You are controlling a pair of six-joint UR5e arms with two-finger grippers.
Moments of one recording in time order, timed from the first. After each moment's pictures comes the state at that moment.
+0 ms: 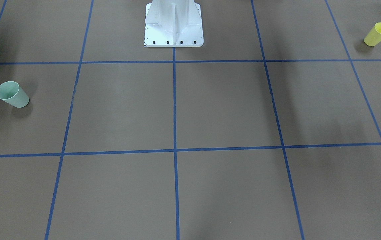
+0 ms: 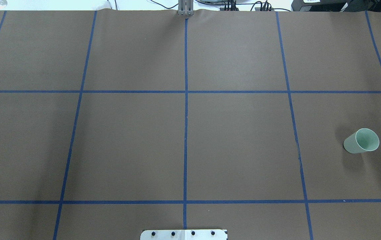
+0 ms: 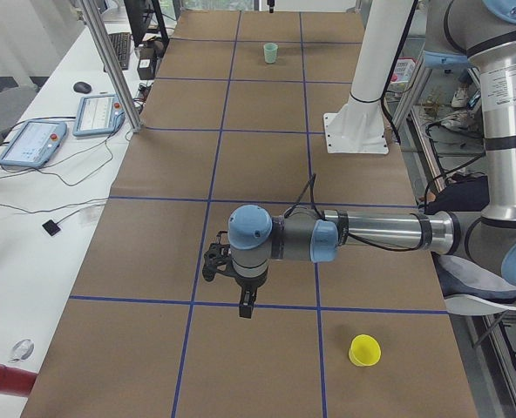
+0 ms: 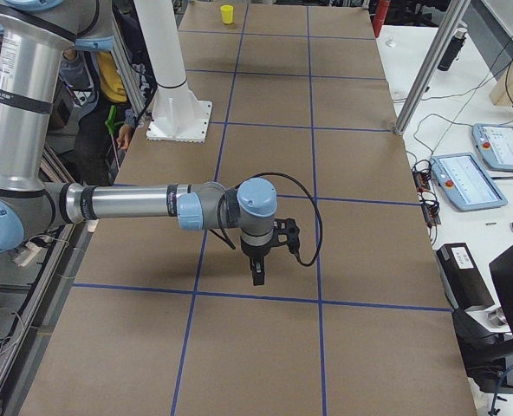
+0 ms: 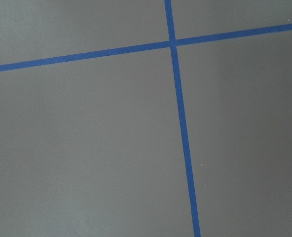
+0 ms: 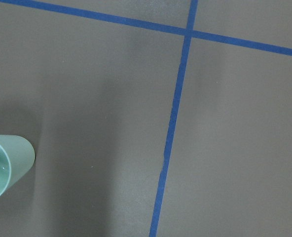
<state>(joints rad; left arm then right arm) -1.58 -1.37 -1.80 -1.57 -2.32 0.12 1.46 -1.83 1.89 -1.53 2.30 -0.02</state>
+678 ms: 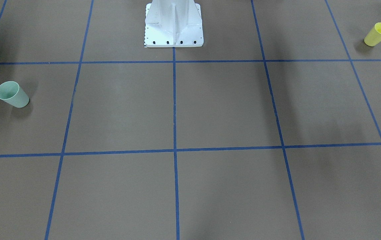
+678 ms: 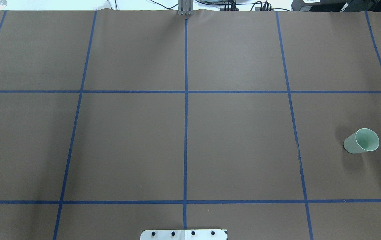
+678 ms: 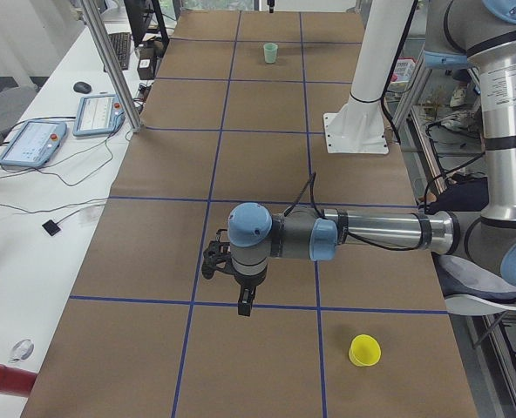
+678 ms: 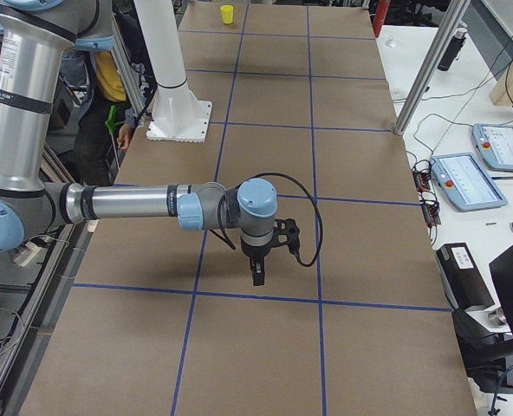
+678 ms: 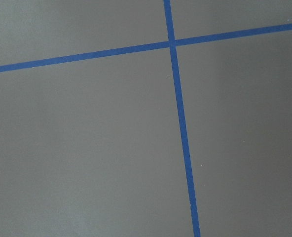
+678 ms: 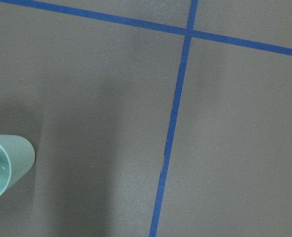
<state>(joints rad) -1.58 -1.37 -1.81 -1.58 -2.32 0.12 1.46 -1.83 1.89 -1.53 2.30 -0.02</state>
